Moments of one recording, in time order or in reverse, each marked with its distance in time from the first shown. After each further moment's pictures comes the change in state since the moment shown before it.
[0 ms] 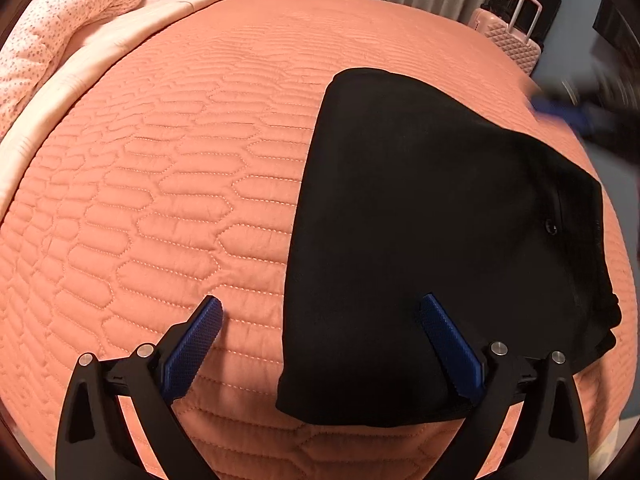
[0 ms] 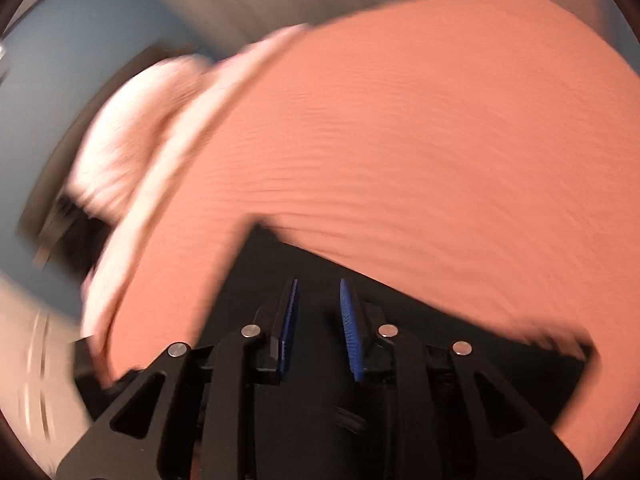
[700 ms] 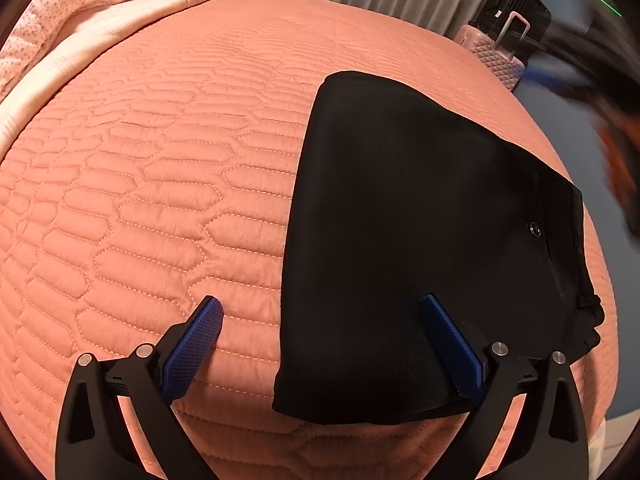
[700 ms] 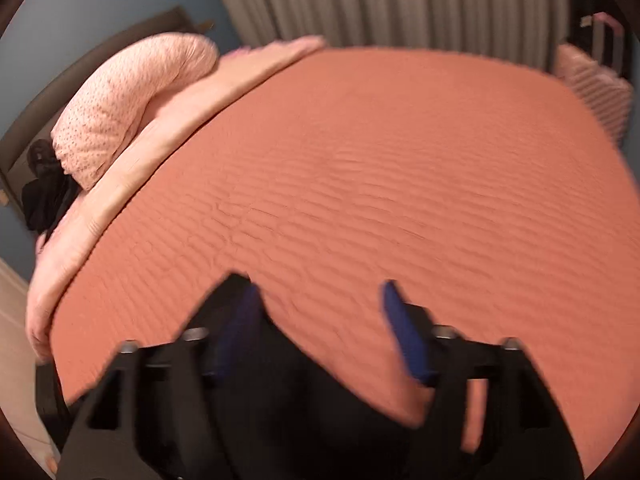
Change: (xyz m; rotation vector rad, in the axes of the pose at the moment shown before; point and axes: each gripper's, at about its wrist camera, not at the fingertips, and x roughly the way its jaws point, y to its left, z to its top) left arm 0.003 0.015 -0.012 0.016 -0.022 -0.125; right arm -0.071 0.014 -0.038 -0.089 -0.193 -0.281
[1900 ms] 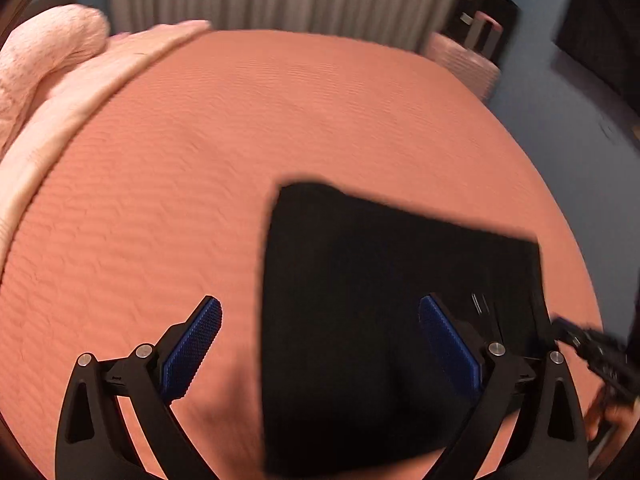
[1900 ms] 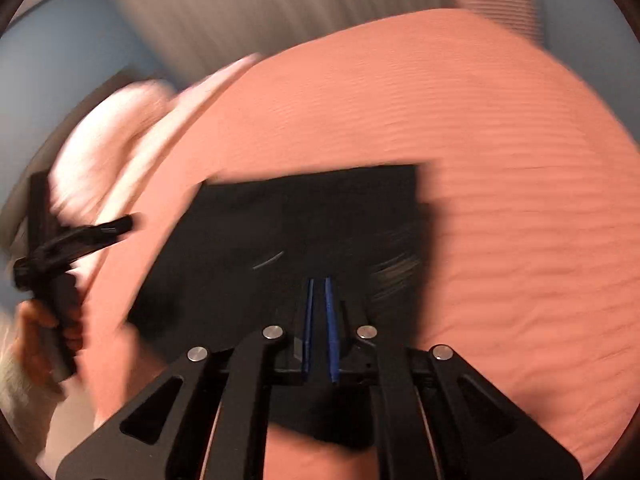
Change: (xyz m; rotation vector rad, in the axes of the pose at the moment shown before) left arm -0.024 -0.039 0.048 0.156 -0.077 -0.033; right arm -0.019 -0.010 -0.164 0.187 0.106 0.072
